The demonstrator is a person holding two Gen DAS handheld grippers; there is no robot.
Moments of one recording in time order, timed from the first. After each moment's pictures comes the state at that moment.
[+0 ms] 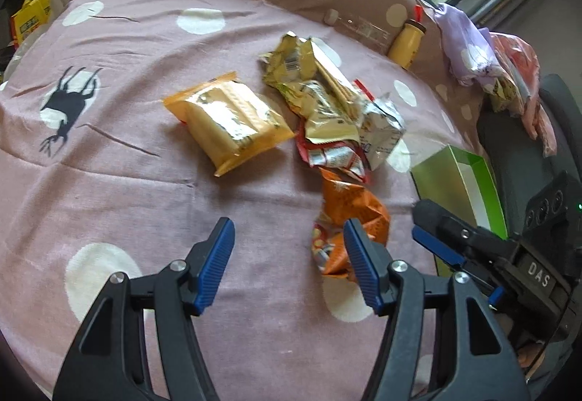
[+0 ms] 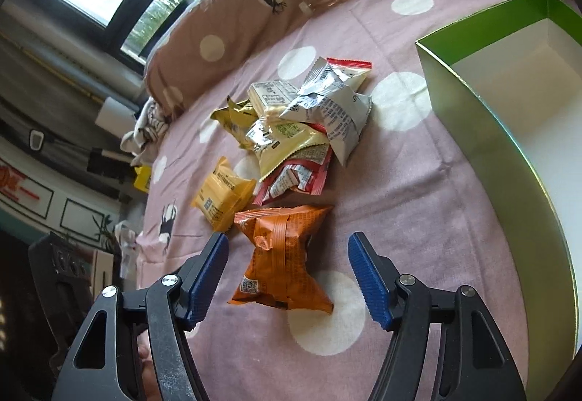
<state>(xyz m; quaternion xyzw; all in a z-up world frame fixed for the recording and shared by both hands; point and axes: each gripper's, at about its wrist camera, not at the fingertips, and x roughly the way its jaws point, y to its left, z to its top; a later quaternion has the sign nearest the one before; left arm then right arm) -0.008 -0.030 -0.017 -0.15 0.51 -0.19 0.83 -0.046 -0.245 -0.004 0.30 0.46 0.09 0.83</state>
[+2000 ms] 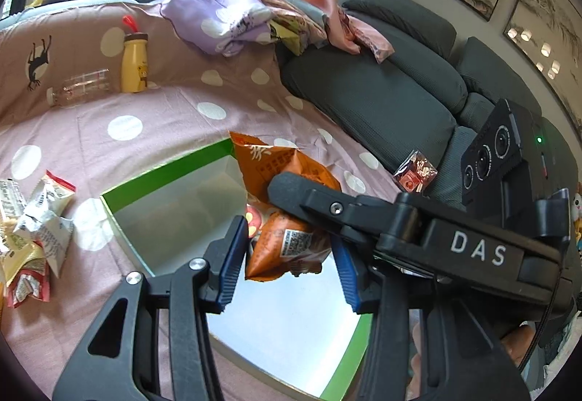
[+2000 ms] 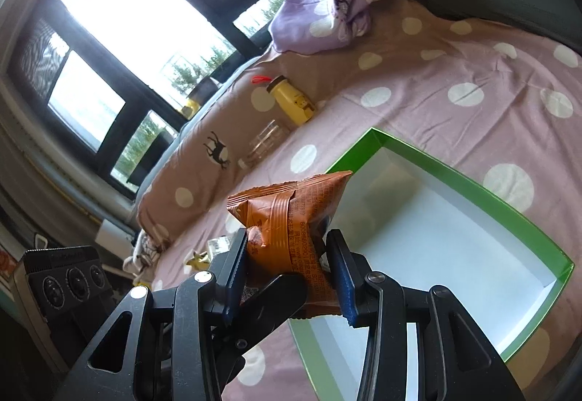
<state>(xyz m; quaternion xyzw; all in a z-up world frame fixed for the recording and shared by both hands) -0.057 -0.274 0.069 -0.03 0.37 -0.51 0.78 -0.140 -0.414 0.073 0.37 0.28 -0.05 0.89</state>
